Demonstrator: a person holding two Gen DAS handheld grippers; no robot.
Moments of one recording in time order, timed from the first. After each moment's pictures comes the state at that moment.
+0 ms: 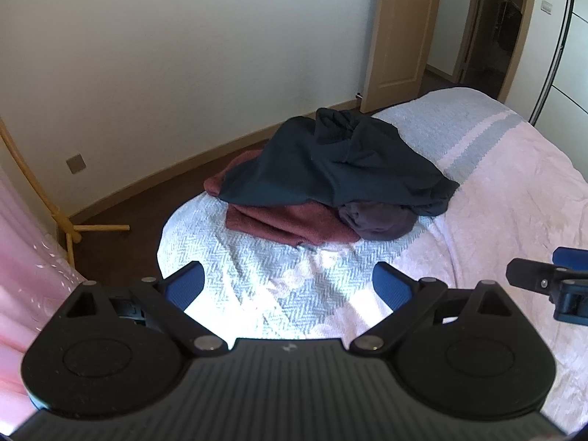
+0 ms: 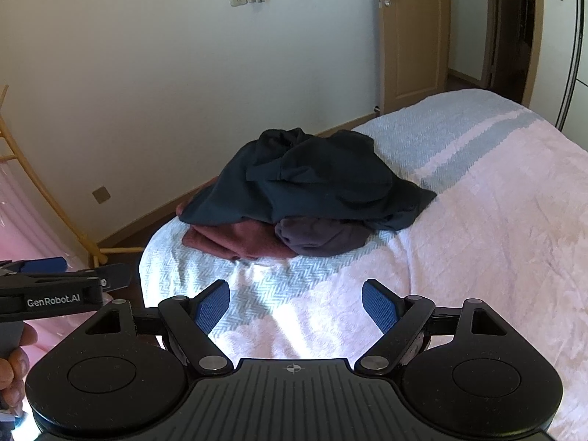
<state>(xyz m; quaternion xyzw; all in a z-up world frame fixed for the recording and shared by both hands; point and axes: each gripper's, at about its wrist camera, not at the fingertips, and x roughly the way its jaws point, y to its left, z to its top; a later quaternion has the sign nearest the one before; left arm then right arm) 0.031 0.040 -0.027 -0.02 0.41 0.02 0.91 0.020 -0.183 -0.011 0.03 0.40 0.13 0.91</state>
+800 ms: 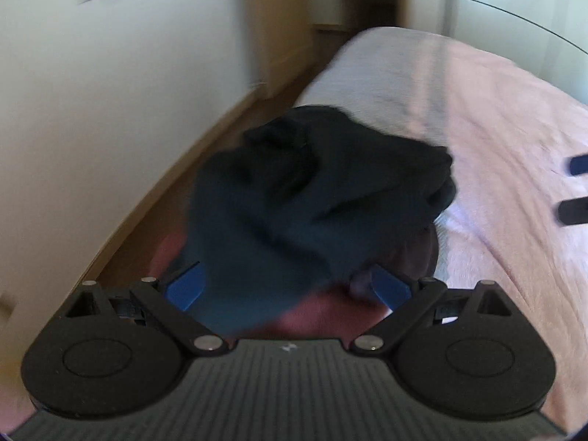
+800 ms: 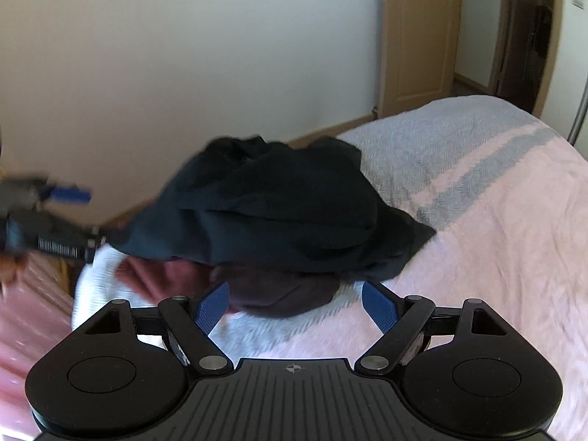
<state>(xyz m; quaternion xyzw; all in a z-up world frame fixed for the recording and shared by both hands) 0.299 0.022 -0.124 0.17 0.39 -0.23 0.88 0.189 -0.209 -0.078 -0.02 0.41 0.13 0.90</state>
